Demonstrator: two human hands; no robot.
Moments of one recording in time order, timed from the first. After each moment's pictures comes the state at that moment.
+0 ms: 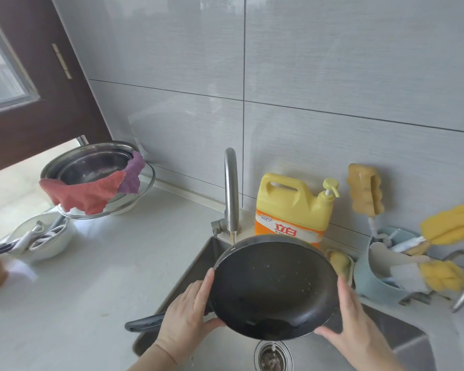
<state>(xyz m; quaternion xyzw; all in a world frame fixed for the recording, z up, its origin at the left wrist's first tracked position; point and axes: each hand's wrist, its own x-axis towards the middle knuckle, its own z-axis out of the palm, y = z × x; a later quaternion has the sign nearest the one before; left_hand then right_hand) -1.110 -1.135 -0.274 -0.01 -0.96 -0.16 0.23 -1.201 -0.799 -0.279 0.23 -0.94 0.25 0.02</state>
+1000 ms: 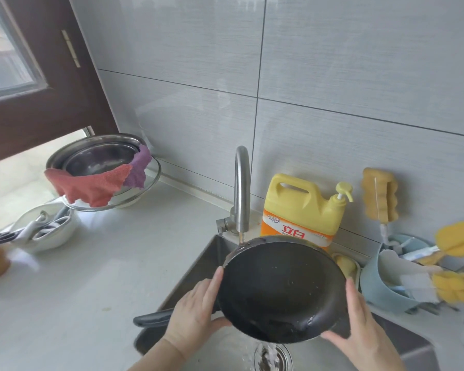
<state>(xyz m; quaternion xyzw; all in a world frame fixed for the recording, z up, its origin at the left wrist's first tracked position) -1.117 -1.129 -0.289 -0.02 -0.97 -0.16 0.19 -1.208 -0.803 -0.275 0.22 -0.95 0.24 0.02</state>
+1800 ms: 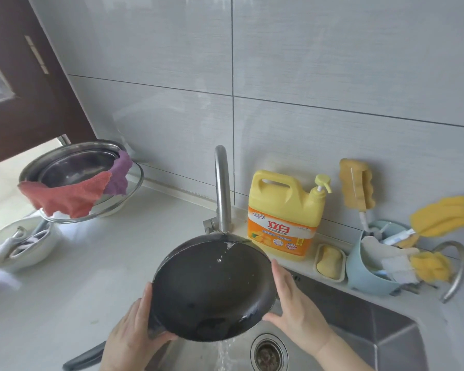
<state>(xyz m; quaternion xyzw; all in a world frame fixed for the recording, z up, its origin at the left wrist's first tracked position) -1.068 -1.185 -0.287 0.13 -0.96 -0.19 0.15 -1.206 -0.879 -0.286 0.35 -0.89 0.28 -0.01</state>
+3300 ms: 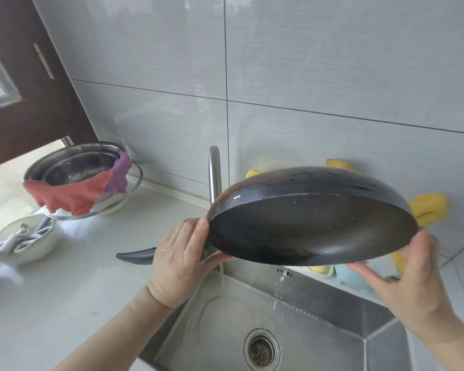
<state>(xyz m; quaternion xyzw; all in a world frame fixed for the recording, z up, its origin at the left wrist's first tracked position) -1.153 -1.104 -0.160 -0.17 -0.84 -0.07 0.52 -1.193 -0.772 -0.124 0.18 -0.89 0.35 0.22</state>
